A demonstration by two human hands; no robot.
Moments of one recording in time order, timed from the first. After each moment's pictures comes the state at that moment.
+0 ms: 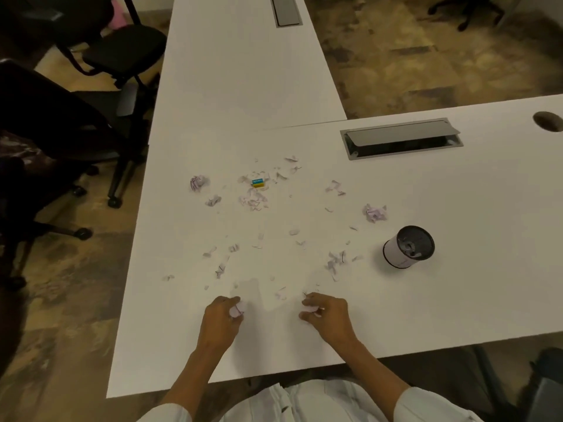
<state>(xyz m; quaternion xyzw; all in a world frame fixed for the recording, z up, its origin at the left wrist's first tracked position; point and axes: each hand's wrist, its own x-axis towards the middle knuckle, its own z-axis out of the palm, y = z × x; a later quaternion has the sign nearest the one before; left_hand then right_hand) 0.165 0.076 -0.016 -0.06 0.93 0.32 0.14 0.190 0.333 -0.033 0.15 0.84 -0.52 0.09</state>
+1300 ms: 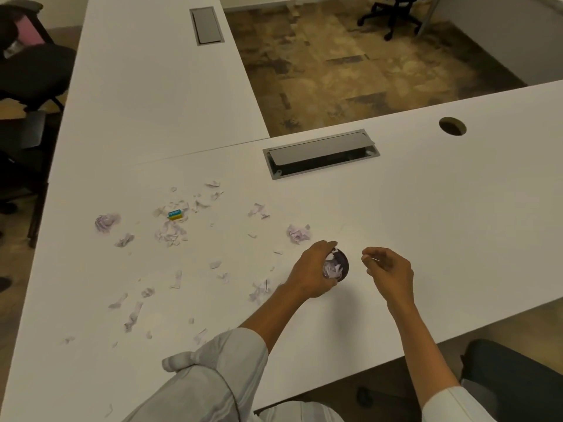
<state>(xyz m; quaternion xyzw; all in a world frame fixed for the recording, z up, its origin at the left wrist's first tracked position) 0.050 0.451 0.031 0.24 0.85 0.39 0.26 0.130 0.619 0.039 0.35 0.75 -0.56 -0.10</state>
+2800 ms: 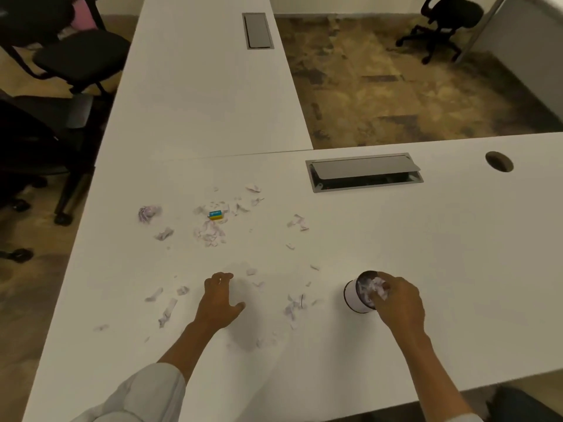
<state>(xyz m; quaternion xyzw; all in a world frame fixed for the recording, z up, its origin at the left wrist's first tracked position) 0.026 0.183 -0.034 0.02 0.95 0.27 0.19 0.095 0.549 0.036 0.27 0.94 -0.22 0.04</state>
